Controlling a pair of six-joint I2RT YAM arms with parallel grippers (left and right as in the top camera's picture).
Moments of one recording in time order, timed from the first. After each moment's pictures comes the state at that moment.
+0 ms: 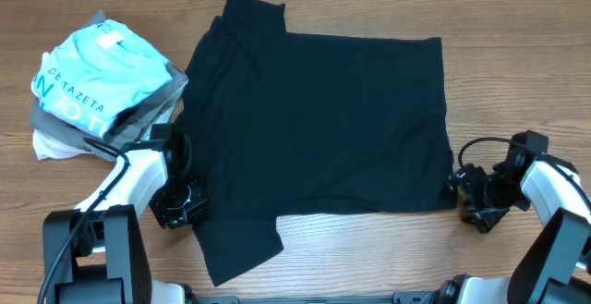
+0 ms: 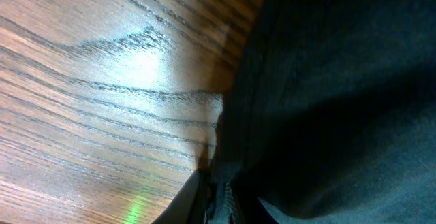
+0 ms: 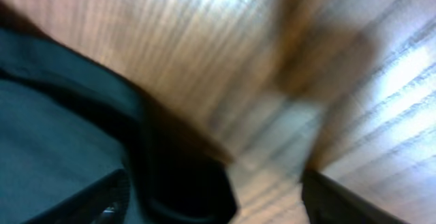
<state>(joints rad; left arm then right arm) 0.06 1.64 0.80 -0.94 0.04 -0.54 -0.44 1.57 0.76 -0.87 -0.25 0.51</state>
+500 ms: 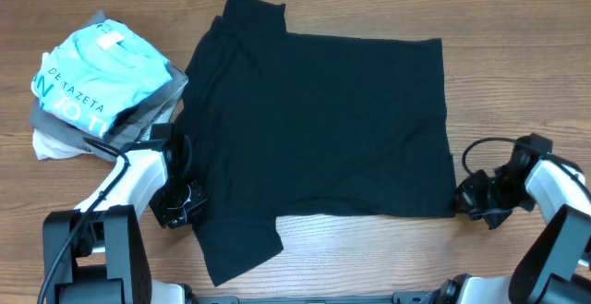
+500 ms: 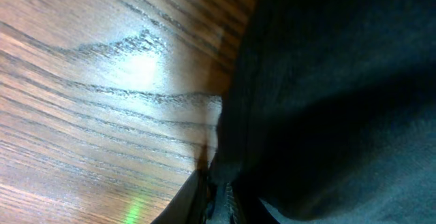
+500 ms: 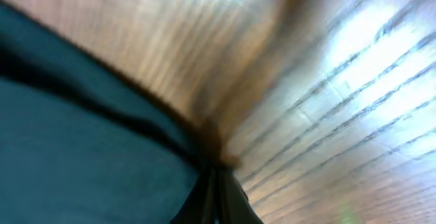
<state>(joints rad) 0.06 1.63 0.80 -0.93 0.04 -0.54 -0.47 1.58 0.82 -0.93 -0.27 0.45</state>
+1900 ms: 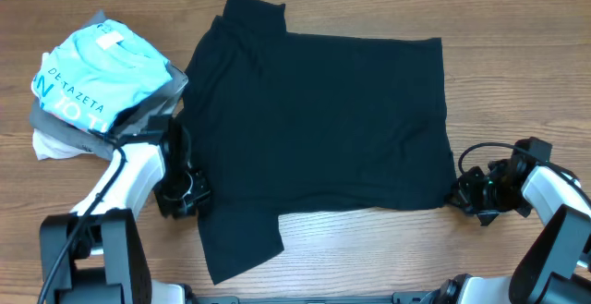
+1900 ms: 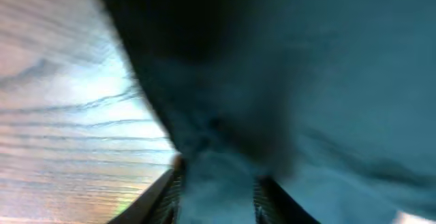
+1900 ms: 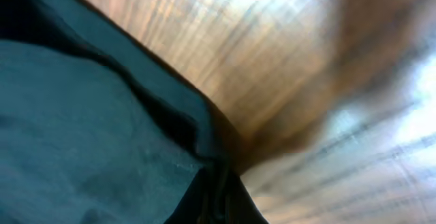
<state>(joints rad) 0.06 1.61 0.88 -0.98 0.19 -0.35 -0.48 1.58 0.73 -0.75 -0.41 0.41</state>
